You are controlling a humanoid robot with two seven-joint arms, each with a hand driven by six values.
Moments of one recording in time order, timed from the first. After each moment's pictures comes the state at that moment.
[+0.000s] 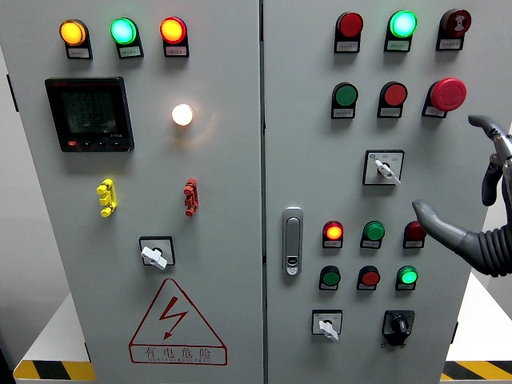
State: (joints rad) left arm -0.04 -0.10 0.10 -0.13 0.05 -0.07 -0.07; right arm 0.59 0.16 1.70 1.86 -2.82 0.06 0.05
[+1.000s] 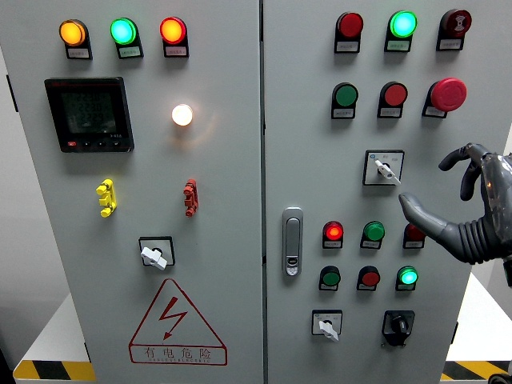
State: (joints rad) left arm -0.04 -0.10 0.10 -0.13 0.05 -0.07 -0.07; right arm 0.66 0.15 1.66 1.74 -2.77 0.06 -0.05
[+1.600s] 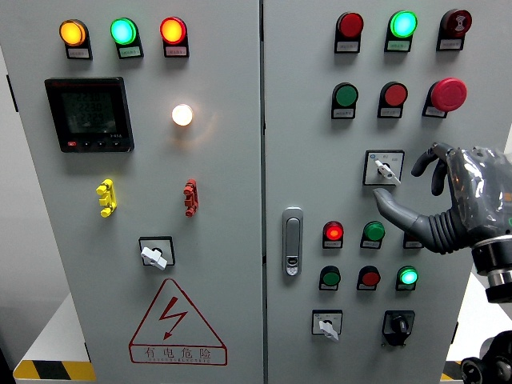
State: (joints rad) left arm -0.04 -0.10 0.10 -0.13 0.05 -0.07 -0.07; right arm 0.73 0.15 1.61 1.64 -2.78 0.06 -0.08
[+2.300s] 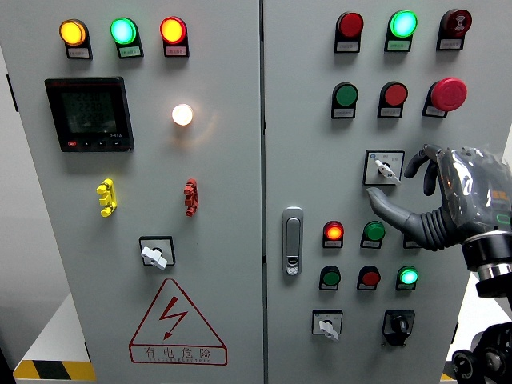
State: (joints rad) left arm -0.04 -0.10 0.10 -0.13 0.05 -0.07 -0.07; right arm 0.76 0.16 1.61 1.59 -2.78 0.06 -0.09
